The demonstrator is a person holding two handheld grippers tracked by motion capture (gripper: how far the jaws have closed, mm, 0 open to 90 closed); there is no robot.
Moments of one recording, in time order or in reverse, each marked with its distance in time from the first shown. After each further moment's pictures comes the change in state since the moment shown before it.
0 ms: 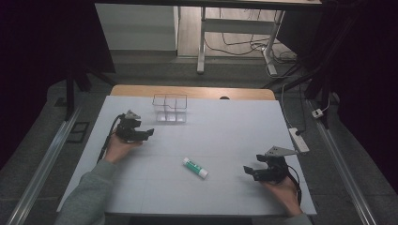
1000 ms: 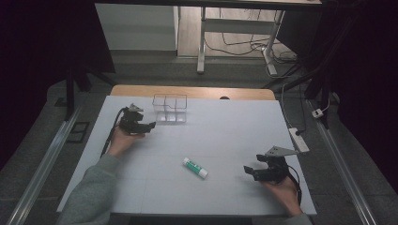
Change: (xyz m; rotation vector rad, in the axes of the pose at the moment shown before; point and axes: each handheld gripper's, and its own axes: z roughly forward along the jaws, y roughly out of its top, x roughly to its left) left arm 0.015 0.019 0.022 0.000 0.017 -0.005; right arm 0.000 0.000 0.000 -0.004 0.001 0.001
